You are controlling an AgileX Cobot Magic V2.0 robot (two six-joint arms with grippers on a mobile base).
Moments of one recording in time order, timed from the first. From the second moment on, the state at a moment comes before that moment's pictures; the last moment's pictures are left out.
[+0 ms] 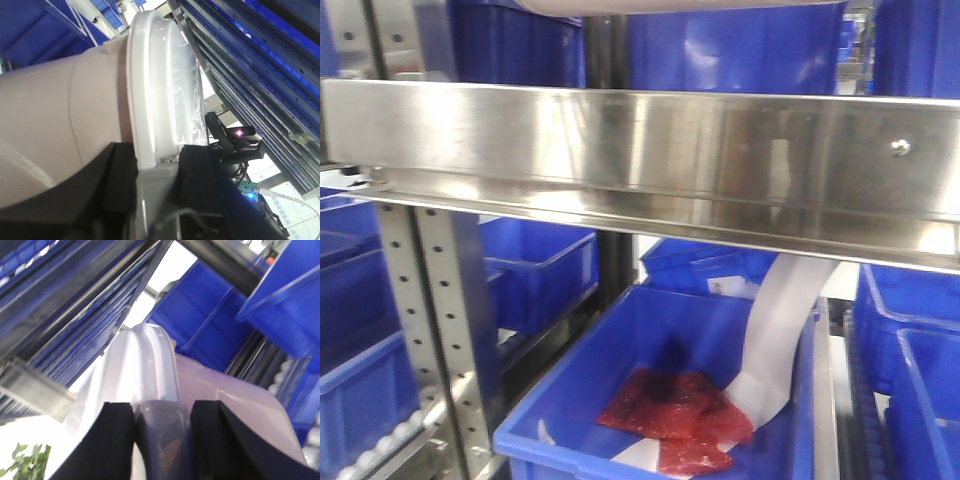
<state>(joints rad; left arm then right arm) -0.01 1.65 -1.57 -1.61 1.10 0.65 -0.12 1.49 -1.33 1.79 0.67 -0.80</state>
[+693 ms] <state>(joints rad) -0.01 1.65 -1.57 -1.61 1.10 0.65 -0.12 1.49 -1.33 1.79 0.66 -0.80</state>
